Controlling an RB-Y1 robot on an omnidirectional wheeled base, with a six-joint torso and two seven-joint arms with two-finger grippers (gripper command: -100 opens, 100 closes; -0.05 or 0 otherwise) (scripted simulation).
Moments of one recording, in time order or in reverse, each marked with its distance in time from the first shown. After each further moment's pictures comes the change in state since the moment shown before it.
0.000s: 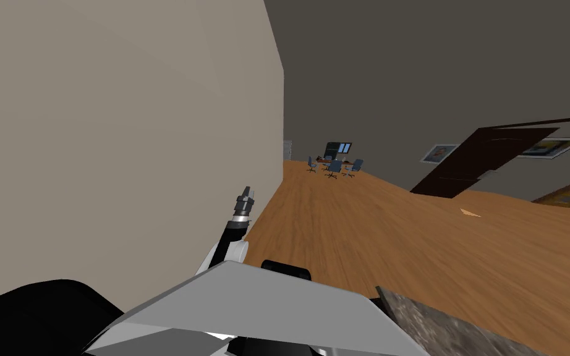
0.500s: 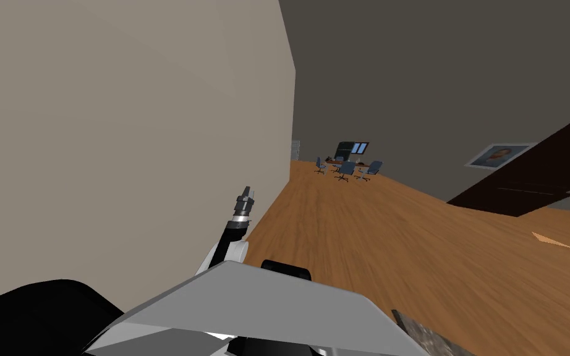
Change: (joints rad) left arm 0.000 0.000 0.000 0.000 0.000 0.000 0.000; right arm 0.119 -0.097 0.010 0.025 -0.014 0.081 0.082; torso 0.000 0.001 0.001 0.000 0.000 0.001
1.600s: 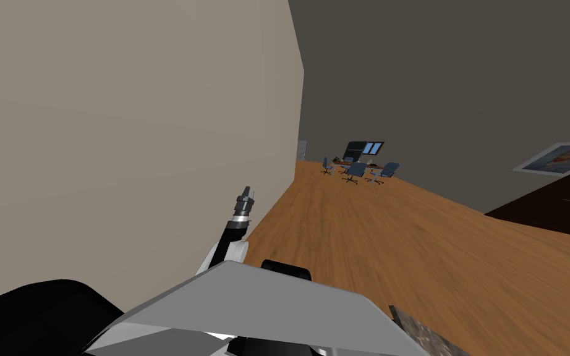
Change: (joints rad) left arm 0.000 0.000 0.000 0.000 0.000 0.000 0.000; right arm 0.031 -0.164 0.104 0.049 0.001 0.081 0.088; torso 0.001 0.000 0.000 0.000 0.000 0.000
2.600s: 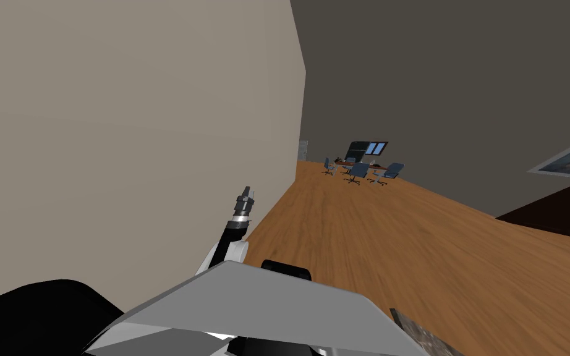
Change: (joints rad) left arm 0.000 0.000 0.000 0.000 0.000 0.000 0.000; right arm -0.056 0.003 0.037 0.043 0.009 0.008 -0.005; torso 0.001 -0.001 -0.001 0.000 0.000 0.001
